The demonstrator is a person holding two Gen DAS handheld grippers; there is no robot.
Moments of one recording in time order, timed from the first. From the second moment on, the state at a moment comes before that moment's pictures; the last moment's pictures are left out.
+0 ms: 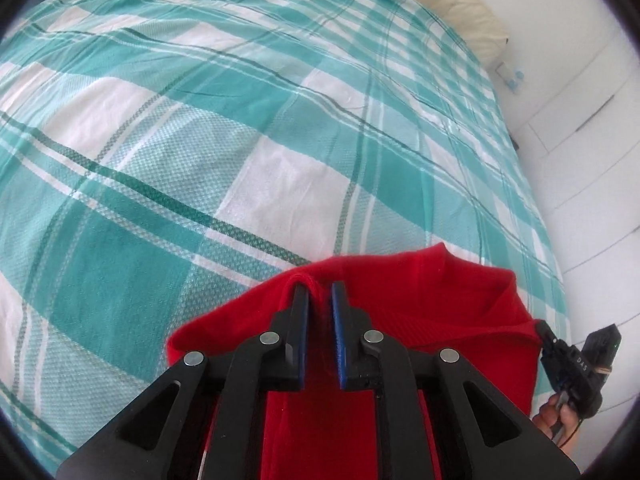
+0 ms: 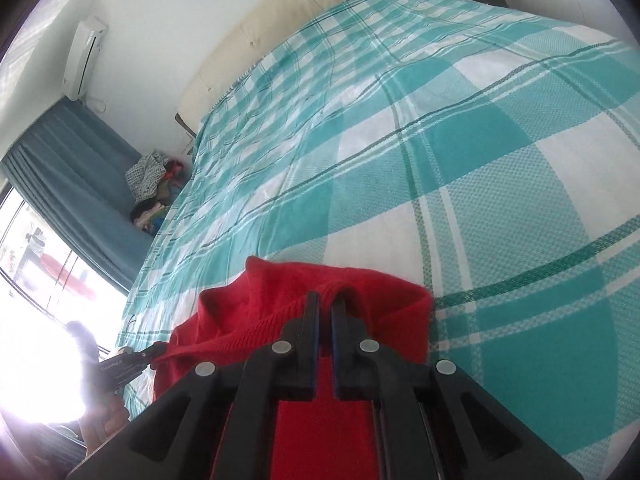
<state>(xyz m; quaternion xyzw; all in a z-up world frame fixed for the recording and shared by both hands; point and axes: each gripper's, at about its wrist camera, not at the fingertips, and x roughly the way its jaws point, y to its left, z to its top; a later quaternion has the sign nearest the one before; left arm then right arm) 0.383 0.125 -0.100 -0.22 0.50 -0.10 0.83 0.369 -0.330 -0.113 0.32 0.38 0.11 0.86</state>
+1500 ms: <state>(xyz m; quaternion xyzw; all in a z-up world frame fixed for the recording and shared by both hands) 0.246 0.235 -0.141 0.03 0.45 -0.05 0.89 0.102 -0.242 -0.132 0.06 0.37 -0.02 0.93</state>
